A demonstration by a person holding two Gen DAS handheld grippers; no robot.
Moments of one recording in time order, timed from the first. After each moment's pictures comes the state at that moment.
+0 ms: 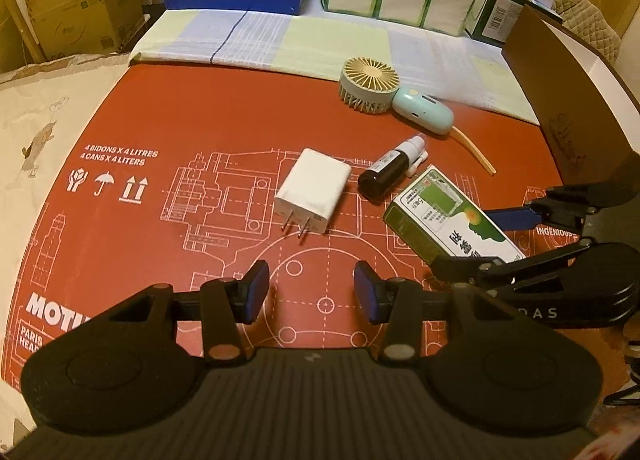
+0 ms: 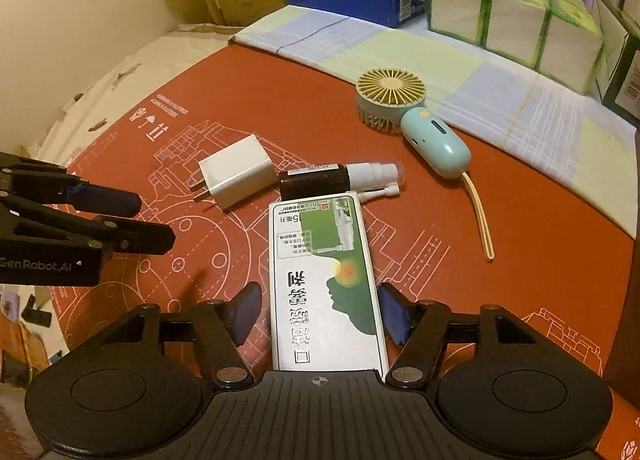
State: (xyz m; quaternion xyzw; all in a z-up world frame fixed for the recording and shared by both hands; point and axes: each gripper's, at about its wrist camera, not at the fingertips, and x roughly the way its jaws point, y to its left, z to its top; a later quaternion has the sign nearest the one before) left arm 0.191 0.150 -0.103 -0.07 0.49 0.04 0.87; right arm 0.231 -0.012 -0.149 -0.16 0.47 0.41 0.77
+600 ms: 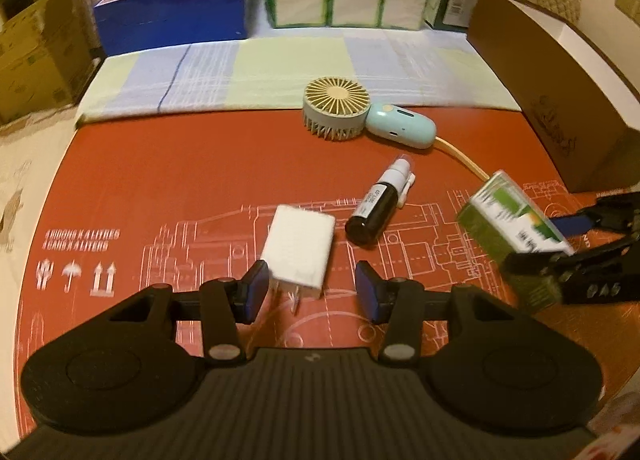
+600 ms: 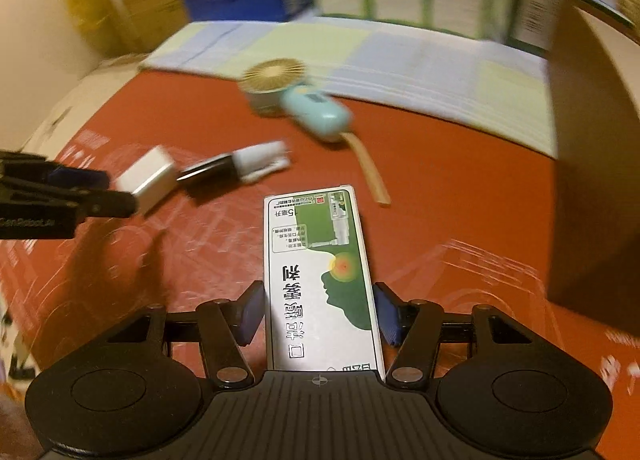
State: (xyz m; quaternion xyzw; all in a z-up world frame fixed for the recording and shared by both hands) left arm 0.239 0.150 -0.113 0.00 0.48 -0.04 0.88; right arm 0.244 -0.065 -0.145 -0.10 0.49 0.29 0.81
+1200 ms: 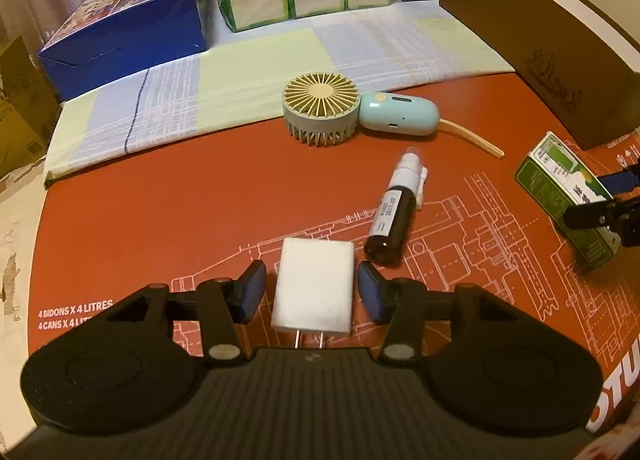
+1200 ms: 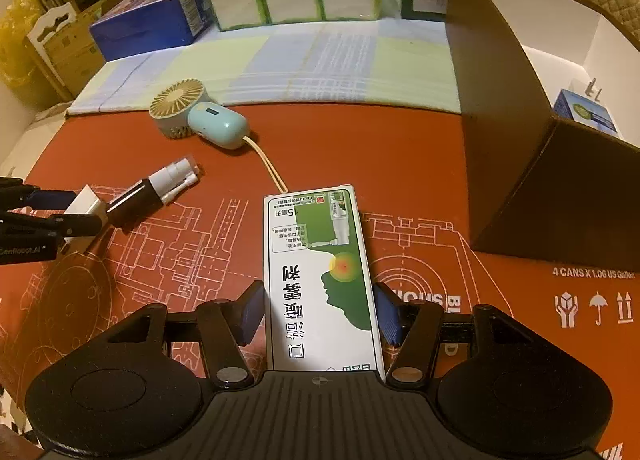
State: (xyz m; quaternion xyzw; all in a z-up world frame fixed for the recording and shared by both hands) left arm 0.273 0.149 -0.133 0.08 0.48 -0.09 0.87; right arm 0.249 -0.102 -0.141 -0.05 0.50 0.19 0.84
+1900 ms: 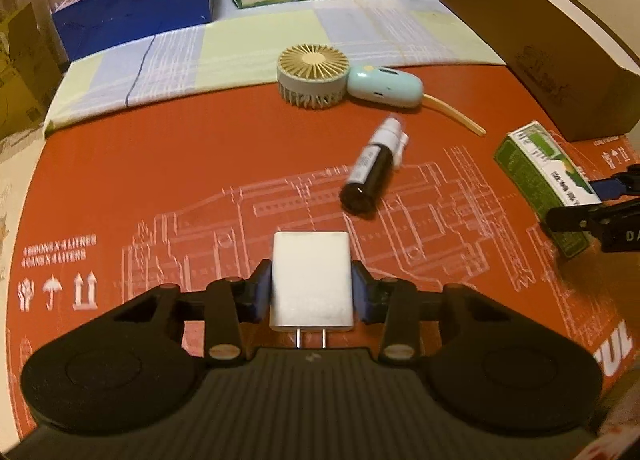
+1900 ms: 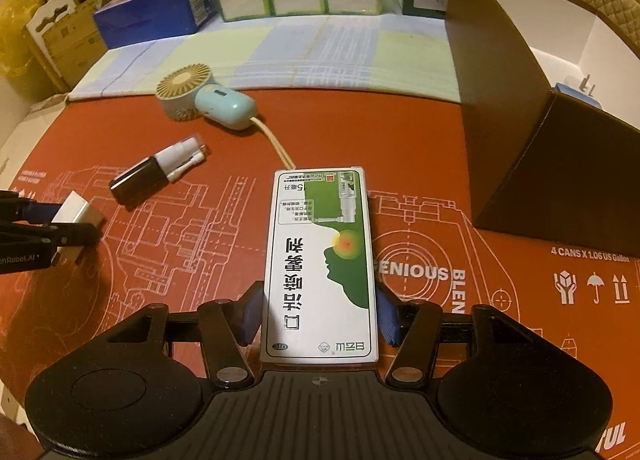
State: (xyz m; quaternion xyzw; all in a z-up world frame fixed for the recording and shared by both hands) left arm 0.237 0.148 -0.137 0.04 0.50 -0.08 0.86; right arm 0.228 -0.097 -0.144 -0.07 0.50 0.19 0.84
